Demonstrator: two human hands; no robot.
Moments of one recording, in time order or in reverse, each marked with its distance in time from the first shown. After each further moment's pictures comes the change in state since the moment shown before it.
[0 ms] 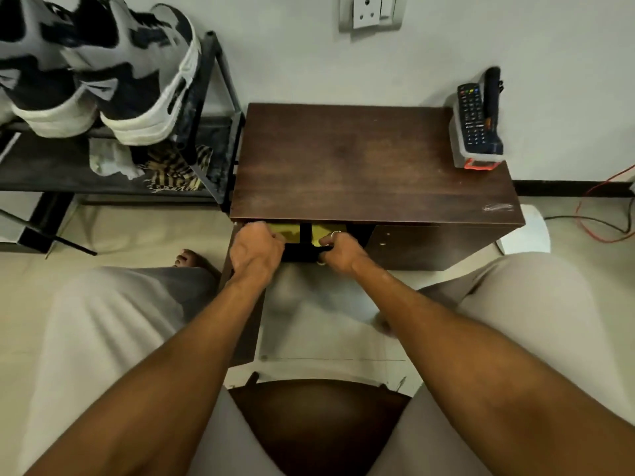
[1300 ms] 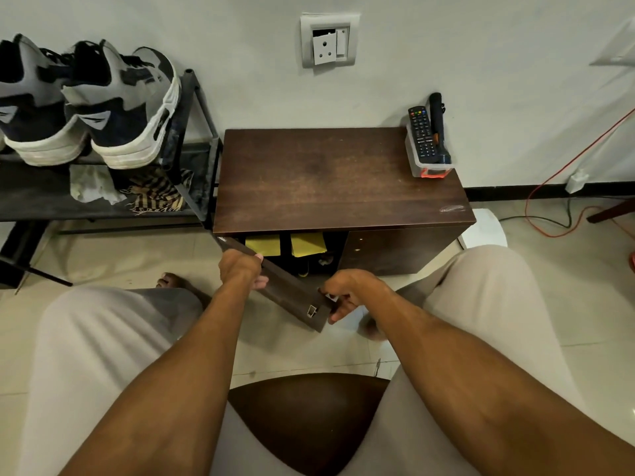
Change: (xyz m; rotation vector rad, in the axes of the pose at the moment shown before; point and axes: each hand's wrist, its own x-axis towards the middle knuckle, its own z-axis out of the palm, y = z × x) left_hand 0.001 -0.014 0.014 -0.660 -0.261 -0.437; right_hand -0.087 0.004 -0.022 0.198 -0.354 0.518
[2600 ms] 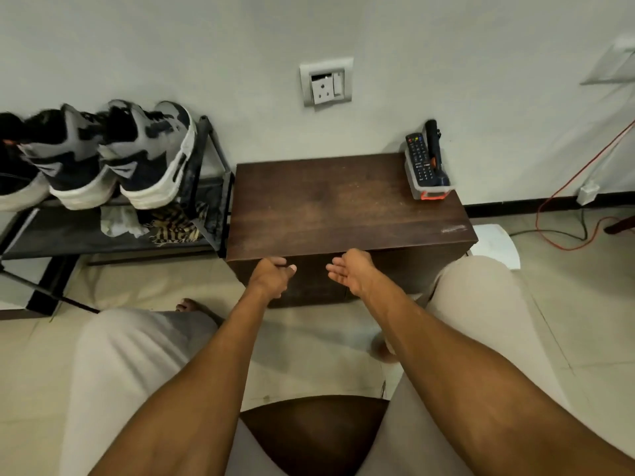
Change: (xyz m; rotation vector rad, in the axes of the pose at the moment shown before) left_hand -0.046 0.037 0.011 0.218 -0.163 0.260; right_hand -0.014 -0.043 -0.030 1.006 0.261 -0.317
